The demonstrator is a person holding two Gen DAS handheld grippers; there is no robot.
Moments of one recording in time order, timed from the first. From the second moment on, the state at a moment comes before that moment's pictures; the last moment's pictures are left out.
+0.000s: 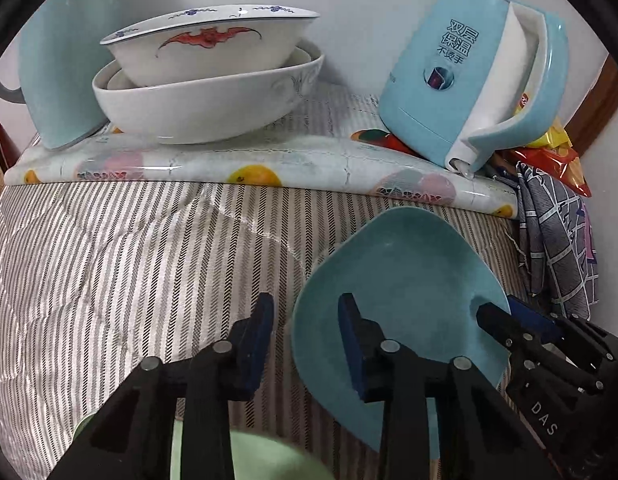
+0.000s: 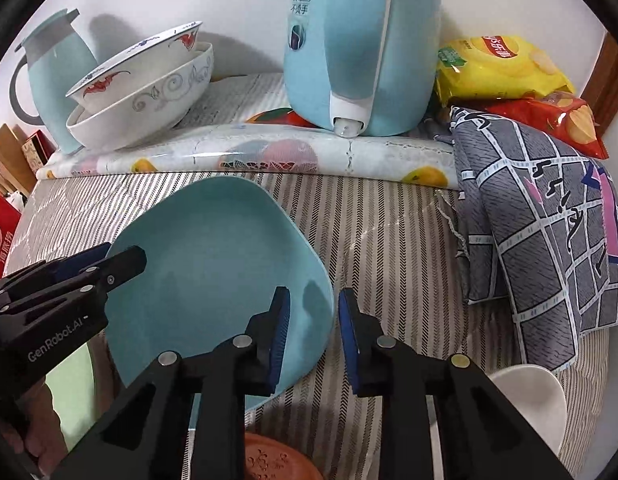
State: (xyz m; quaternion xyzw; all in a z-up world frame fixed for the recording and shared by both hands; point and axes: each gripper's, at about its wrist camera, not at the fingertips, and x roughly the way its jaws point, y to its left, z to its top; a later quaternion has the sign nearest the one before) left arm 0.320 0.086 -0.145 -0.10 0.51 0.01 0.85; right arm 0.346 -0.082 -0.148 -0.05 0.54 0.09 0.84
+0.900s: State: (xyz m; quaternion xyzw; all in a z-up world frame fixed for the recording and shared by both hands) left arm 0.288 0.084 -0.089 -0.10 0.47 0.01 0.88; right arm 0.324 -0.087 -0.098 -0.03 0.49 0.07 0.87
